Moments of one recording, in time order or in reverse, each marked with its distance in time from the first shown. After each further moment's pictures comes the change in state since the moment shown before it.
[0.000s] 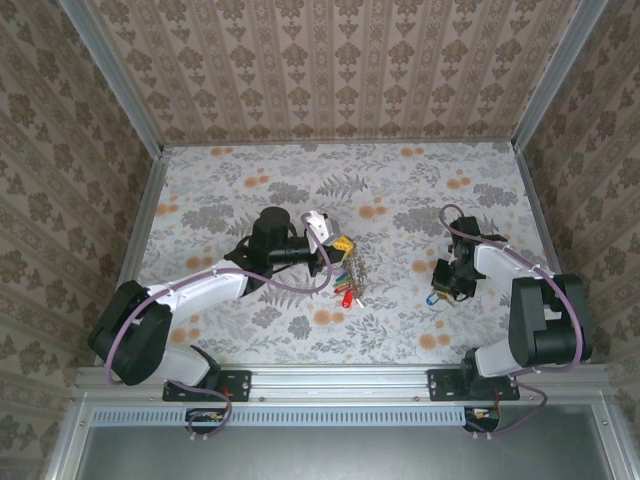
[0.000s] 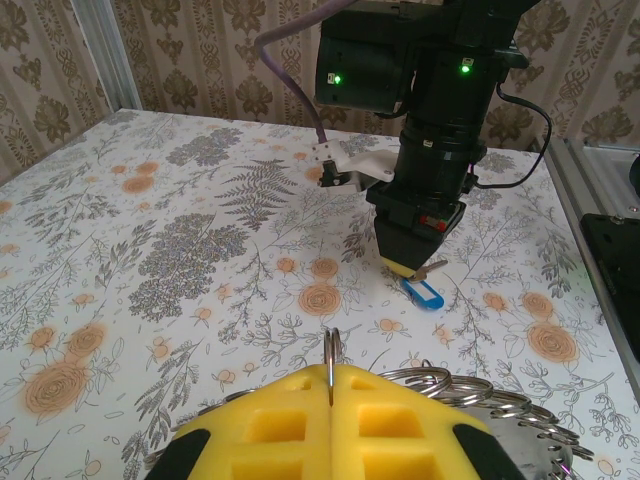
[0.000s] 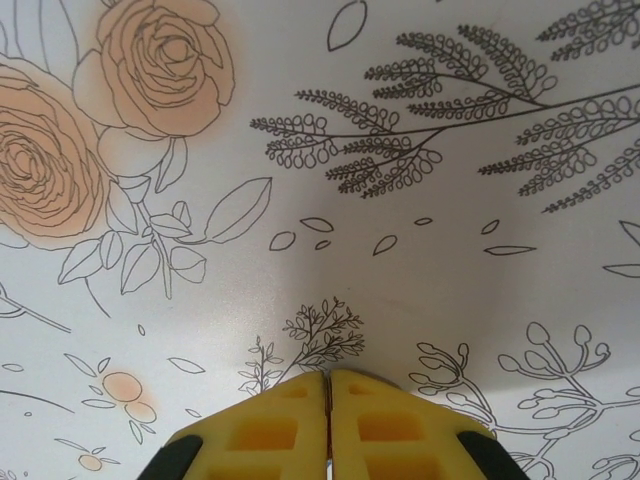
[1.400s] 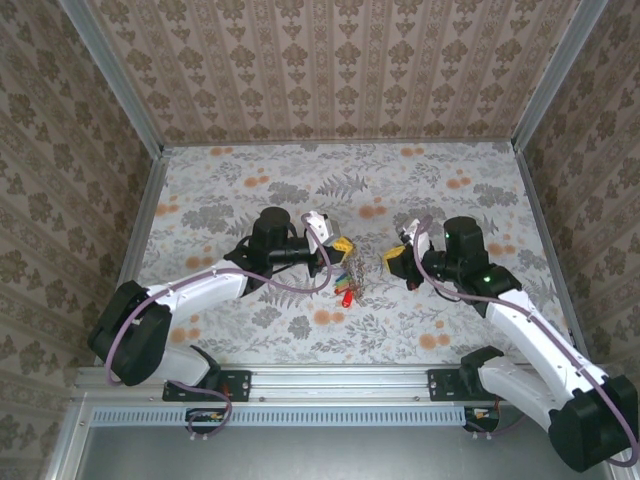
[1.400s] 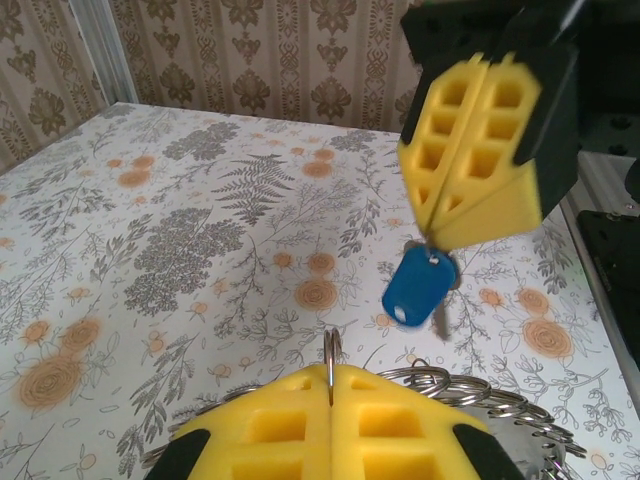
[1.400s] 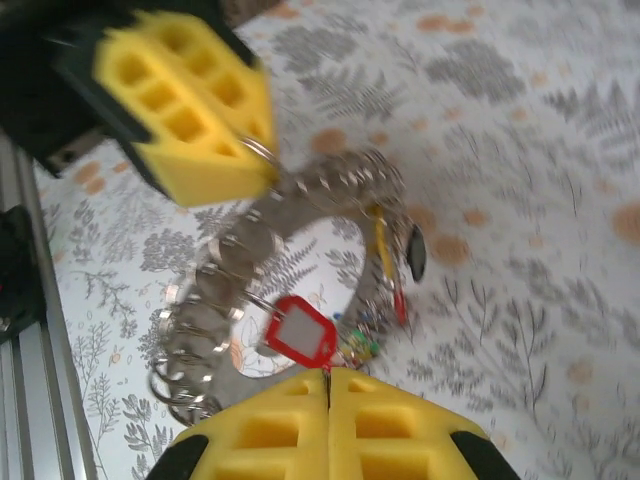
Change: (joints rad) left arm 0.000 -0.003 0.000 -0.015 0.006 -0.001; right arm 0.307 -0.539 -0.081 0.441 -0.508 -0.591
